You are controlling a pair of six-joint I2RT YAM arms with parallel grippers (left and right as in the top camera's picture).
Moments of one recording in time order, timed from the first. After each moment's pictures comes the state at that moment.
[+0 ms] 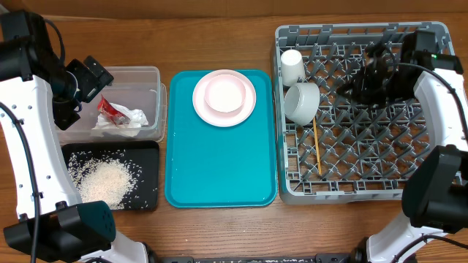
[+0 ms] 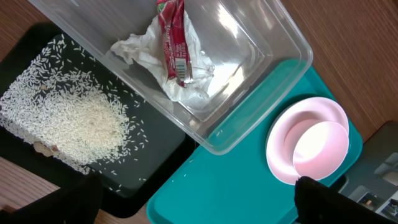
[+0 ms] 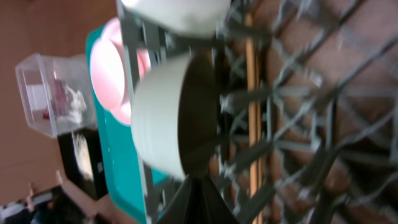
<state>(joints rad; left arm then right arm) 0.30 1.76 2.00 -1.54 0.12 -0.54 -0.19 1.88 1.58 -1.11 -0.71 0.00</state>
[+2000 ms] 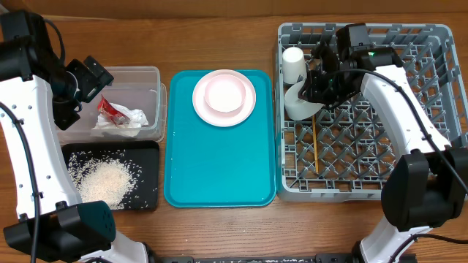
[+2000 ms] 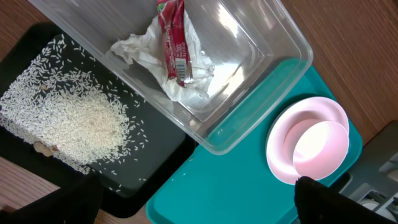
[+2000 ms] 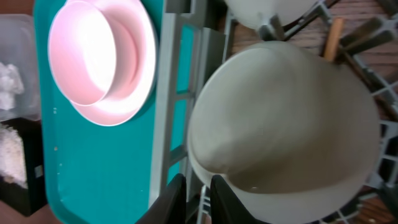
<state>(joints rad) 0.30 1.76 2.00 -1.54 0.12 -0.54 0.12 1.88 1.60 -1.00 -0.42 0.11</state>
